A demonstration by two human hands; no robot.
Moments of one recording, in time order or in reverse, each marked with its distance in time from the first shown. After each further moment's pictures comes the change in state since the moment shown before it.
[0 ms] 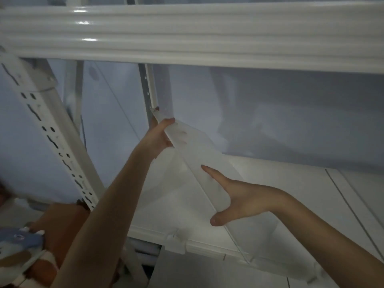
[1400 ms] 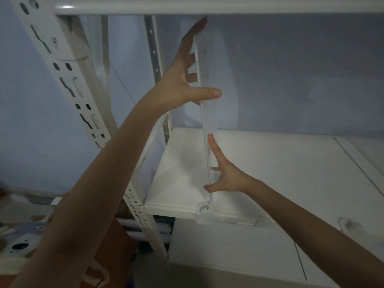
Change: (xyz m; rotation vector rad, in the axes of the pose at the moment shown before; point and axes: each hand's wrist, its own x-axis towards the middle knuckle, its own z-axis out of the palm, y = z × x) left_hand -0.063 0.102 0.019 0.839 -0.413 0.543; right_hand 0.117 -0.007 0.084 0.212 0.470 -0.176
